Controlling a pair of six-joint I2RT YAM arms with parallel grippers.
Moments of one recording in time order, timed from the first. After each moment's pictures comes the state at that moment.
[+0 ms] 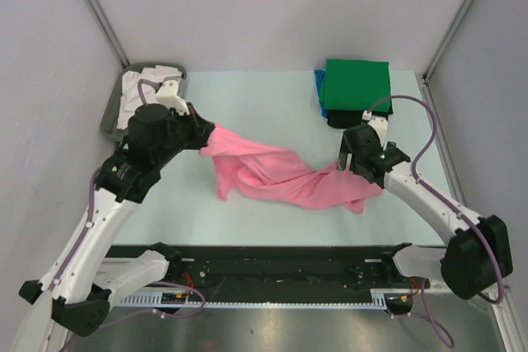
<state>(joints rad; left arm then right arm) -0.47 0.98 1.24 -0.61 -0.05 -0.40 0.48 1.20 0.92 -0.66 0.49 0.53</state>
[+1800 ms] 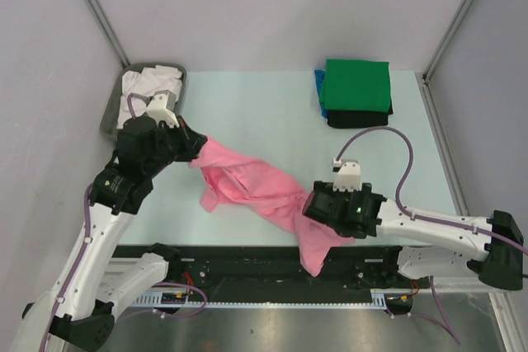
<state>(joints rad) -0.34 0.85 1.12 -0.65 0.08 -0.40 1.27 1.11 0.86 -1.07 0.78 1.21</state>
